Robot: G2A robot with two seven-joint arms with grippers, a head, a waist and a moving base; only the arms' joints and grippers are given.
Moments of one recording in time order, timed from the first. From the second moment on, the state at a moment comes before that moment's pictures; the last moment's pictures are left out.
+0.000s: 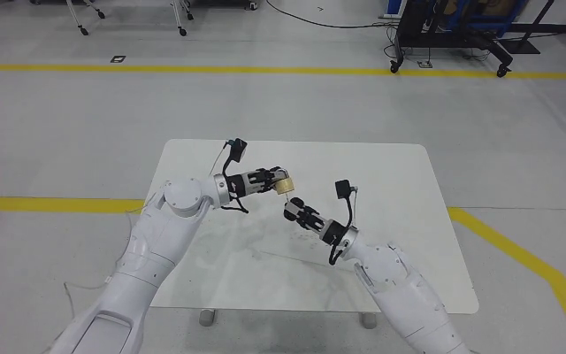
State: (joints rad) left arm 0.85 -1.27 -1.01 -1.09 -0.24 -0.19 -0.92; right arm -1.39 -1.30 1.14 -1.52 -0.08 -0.35 0.44
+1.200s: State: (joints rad) left arm 0.83 -1.27 -0.99 -1.07 -0.25 -0.19 -1.01; right arm -1.38 -1.29 1.15 -1.53 -0.03 -0.33 0.45
